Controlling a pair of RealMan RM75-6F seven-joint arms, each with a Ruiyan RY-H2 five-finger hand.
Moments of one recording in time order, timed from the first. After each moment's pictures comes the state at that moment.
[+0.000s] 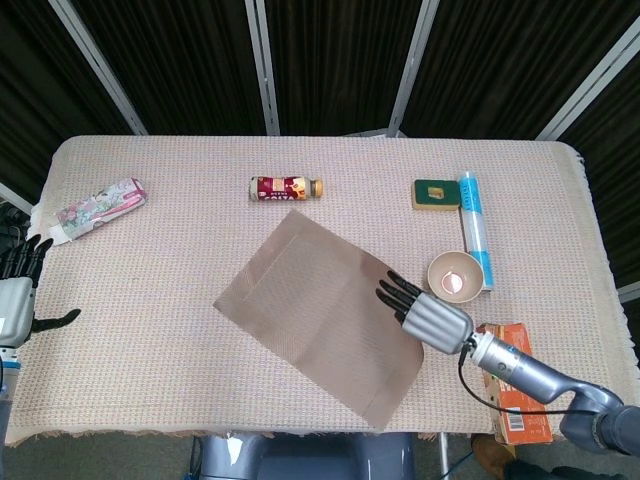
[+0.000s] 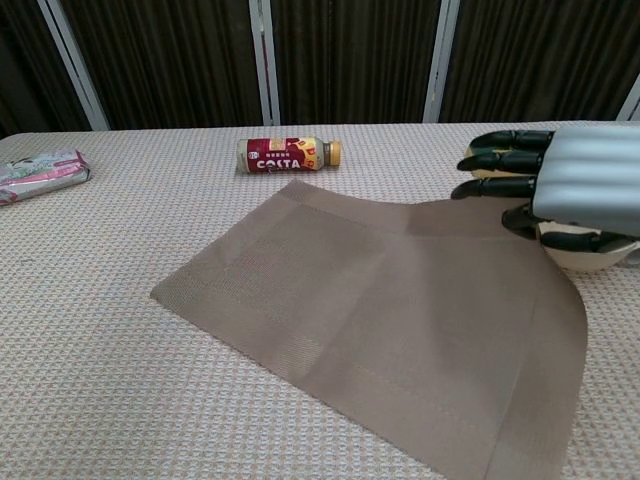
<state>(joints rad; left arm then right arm) -0.23 -1.14 -0.15 -1.62 1.23 1.32 0.10 0.73 -1.29 -0.10 -1.25 -1.95 1.19 -0.41</state>
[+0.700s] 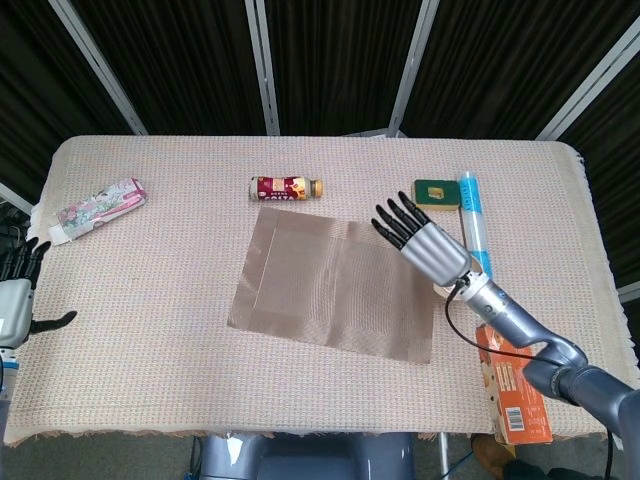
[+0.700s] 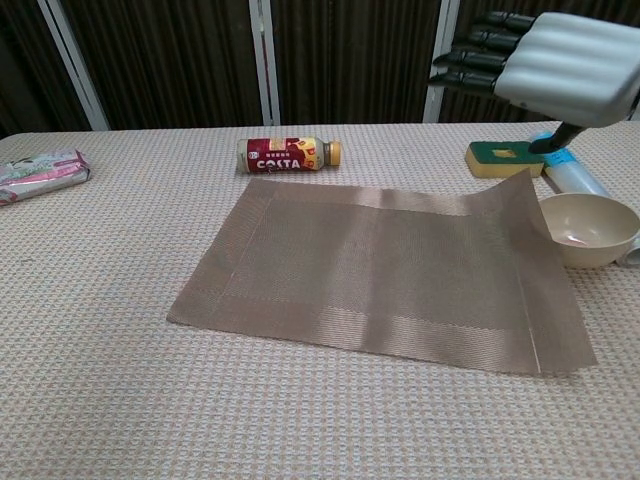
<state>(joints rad) -0.23 -1.16 -0.14 -1.58 1.23 1.31 0.10 0.76 -1.47 0.10 -0.94 -1.77 1.26 -0.41</state>
